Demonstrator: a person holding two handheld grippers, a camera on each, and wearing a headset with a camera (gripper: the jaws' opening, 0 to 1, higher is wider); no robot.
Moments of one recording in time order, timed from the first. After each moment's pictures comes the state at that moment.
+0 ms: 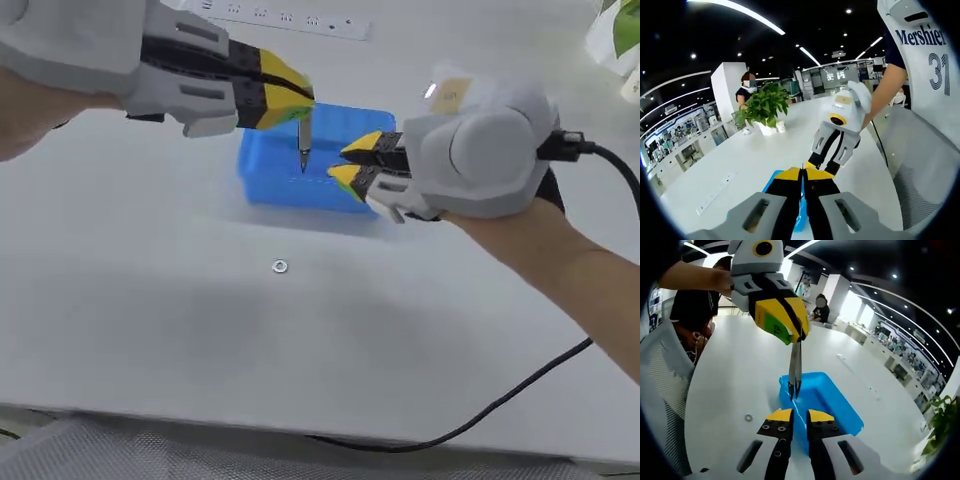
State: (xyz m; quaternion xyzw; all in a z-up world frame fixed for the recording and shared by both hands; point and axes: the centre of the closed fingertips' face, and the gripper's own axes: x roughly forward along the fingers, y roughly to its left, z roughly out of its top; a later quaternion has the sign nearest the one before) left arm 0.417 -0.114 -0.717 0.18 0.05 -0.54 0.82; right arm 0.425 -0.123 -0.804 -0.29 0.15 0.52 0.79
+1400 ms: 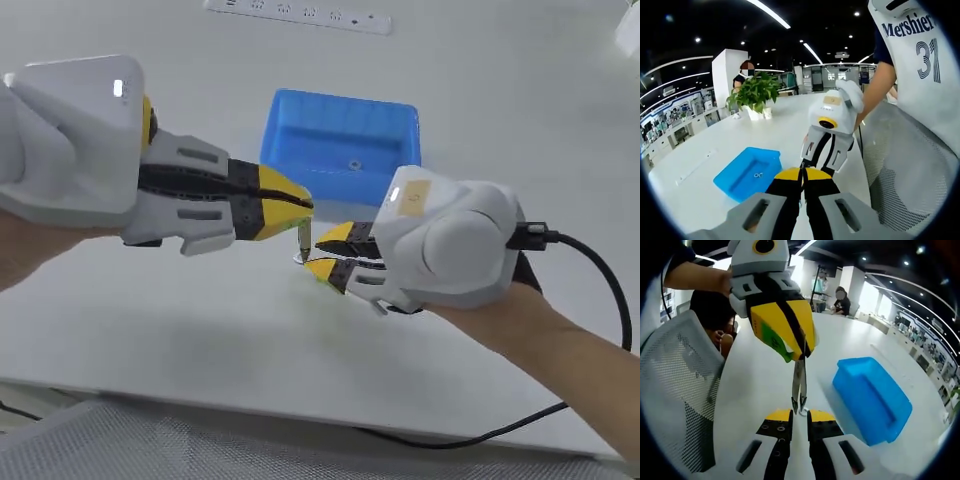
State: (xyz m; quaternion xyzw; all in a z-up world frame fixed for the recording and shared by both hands) left arm 0.351 -0.119 -0.773 0.15 0.11 -0.56 0.81; right arm 0.356 -0.105 -0.860 -0.26 0.21 0.59 0.74
